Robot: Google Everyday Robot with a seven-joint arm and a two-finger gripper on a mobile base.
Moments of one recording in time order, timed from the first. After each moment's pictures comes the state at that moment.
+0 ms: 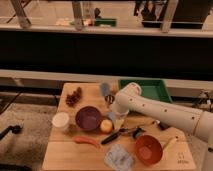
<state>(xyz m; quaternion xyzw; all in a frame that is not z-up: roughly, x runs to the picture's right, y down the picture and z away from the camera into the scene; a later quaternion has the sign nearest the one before) 0.056 0.163 0.838 -0.27 -0.13 -0.07 0.95</state>
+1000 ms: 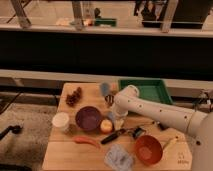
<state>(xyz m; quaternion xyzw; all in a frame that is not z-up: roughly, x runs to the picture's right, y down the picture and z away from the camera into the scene) 0.056 0.181 0.869 -0.28 -0.13 -0.09 0.95</state>
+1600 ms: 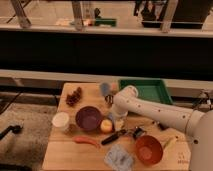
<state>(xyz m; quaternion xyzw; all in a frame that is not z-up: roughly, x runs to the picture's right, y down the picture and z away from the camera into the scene) 0.058 0.185 0.869 -0.29 -0.12 -0.09 0.94</state>
